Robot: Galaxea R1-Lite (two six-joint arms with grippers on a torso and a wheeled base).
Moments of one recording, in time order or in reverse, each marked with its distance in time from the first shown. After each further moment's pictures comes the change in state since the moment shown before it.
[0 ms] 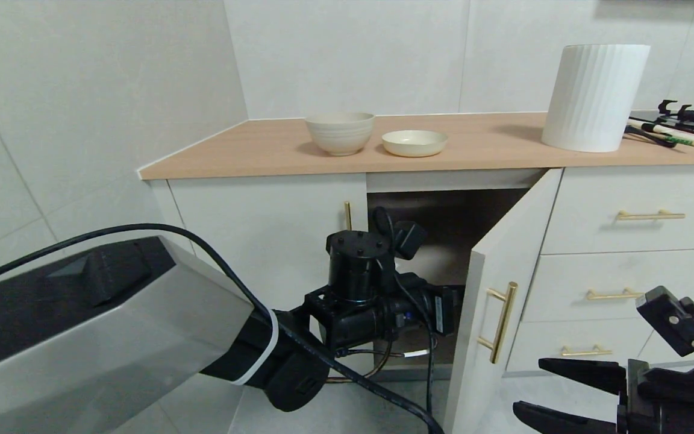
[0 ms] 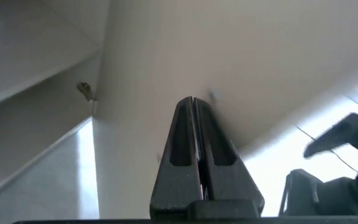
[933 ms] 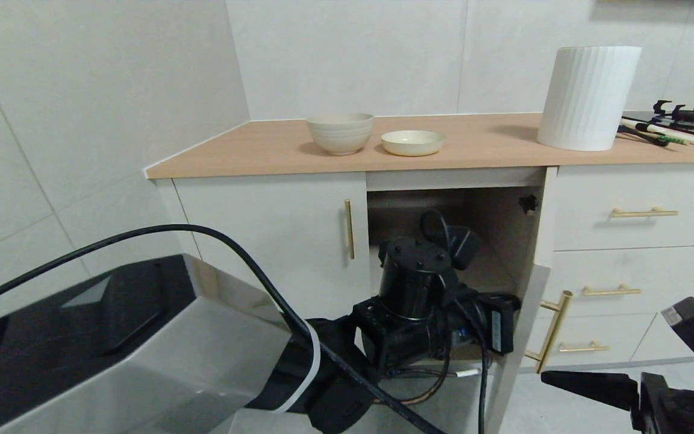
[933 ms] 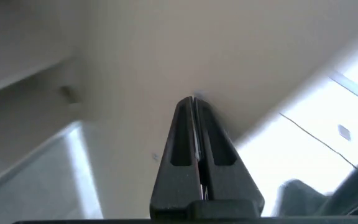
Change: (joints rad) left arm -0.141 0.027 -0.126 0.095 0.134 0.001; right arm 0.101 -0.103 0.011 0.029 0.012 0.000
